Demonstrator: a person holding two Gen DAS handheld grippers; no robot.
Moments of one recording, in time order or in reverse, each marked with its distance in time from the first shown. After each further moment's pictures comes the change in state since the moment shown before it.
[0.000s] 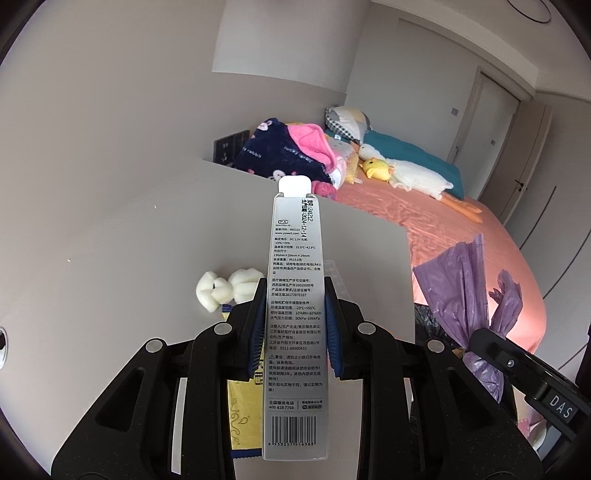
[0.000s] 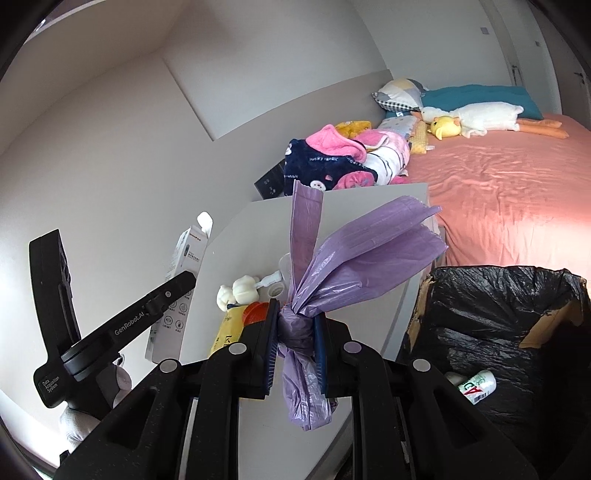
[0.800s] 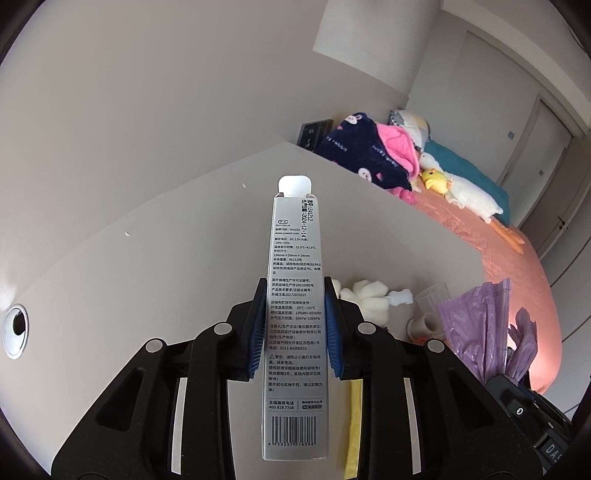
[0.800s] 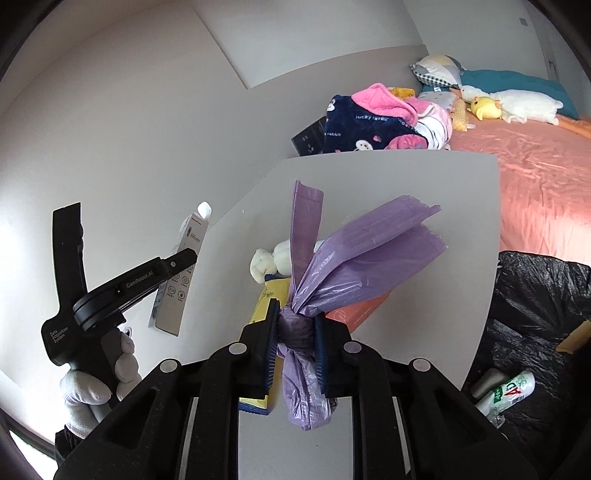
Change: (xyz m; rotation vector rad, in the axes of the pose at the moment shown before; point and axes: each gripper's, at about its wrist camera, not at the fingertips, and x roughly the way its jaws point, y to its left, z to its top) left arm 0.009 0.103 0.001 -0.169 0.032 0.145; right arm 0.069 0.050 -0.014 -0.072 0.128 0.081
